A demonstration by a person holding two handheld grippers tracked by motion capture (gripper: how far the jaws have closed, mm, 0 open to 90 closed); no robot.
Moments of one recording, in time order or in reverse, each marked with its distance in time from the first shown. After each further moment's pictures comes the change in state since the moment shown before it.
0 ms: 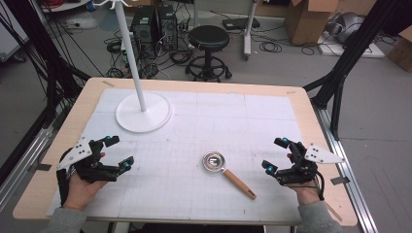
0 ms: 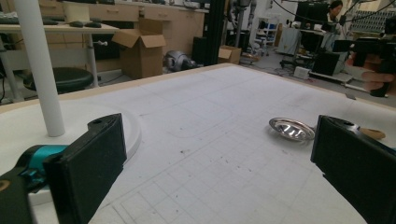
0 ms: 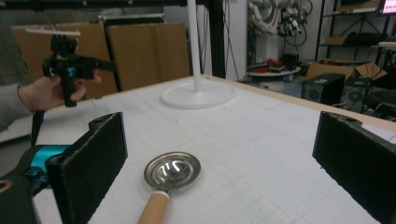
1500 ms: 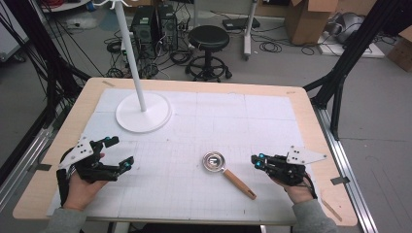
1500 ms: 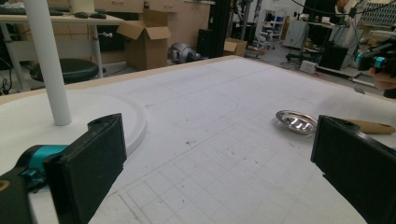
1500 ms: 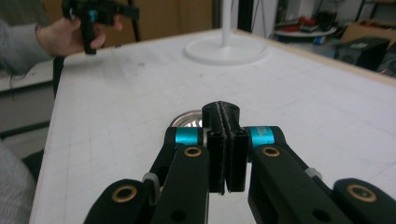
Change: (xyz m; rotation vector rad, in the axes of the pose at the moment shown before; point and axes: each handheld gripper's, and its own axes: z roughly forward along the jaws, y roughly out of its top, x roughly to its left) left arm 0.002 -0.003 0.001 0.036 0.022 -0.006; right arm 0.015 -0.007 0.023 0.217 0.106 -0.056
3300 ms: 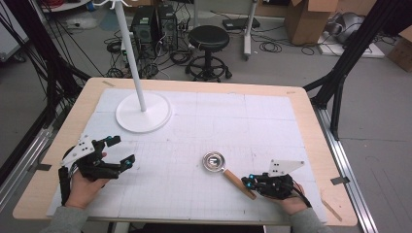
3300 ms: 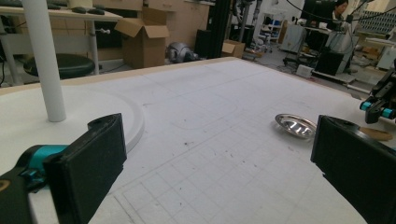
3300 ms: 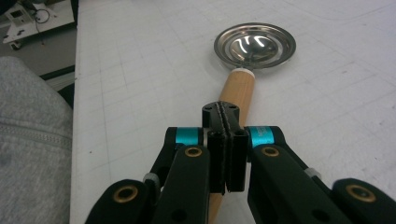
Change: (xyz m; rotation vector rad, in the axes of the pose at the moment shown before) left arm 0.004 -0.001 0.005 -0.006 -0.007 -0.040; right arm 0.022 -0.027 0.017 0.262 0.087 0.046
